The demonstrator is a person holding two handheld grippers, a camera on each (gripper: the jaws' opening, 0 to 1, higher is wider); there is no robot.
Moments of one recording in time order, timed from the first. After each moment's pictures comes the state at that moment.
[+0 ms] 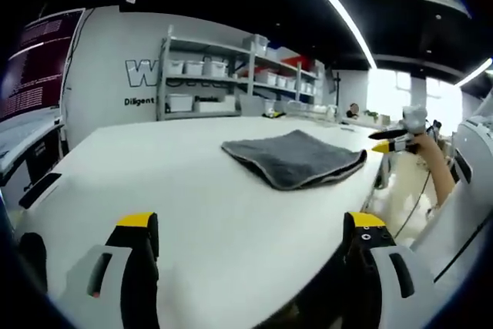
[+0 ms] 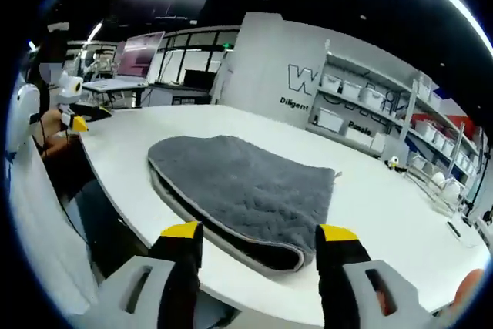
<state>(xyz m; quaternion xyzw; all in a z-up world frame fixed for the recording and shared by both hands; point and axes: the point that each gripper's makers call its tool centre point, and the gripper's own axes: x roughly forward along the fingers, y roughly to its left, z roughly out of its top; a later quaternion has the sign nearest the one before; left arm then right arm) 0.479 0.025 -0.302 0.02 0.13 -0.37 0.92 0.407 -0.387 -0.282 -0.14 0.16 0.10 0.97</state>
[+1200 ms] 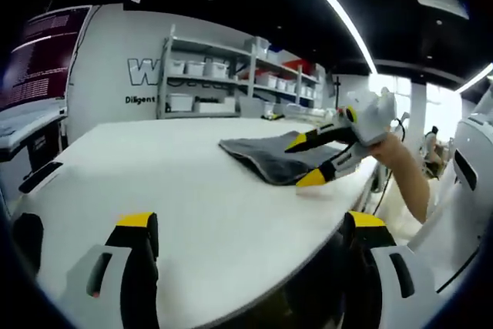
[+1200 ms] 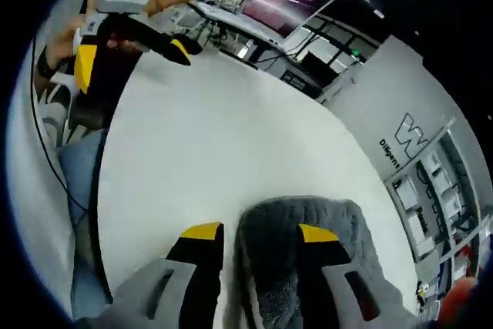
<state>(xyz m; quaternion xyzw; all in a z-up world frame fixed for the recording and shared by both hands) 0.461 0.037 -0.311 0.00 0.12 -0.37 0.92 0.525 -0.124 -0.340 -0.42 0.19 0.34 0.82</state>
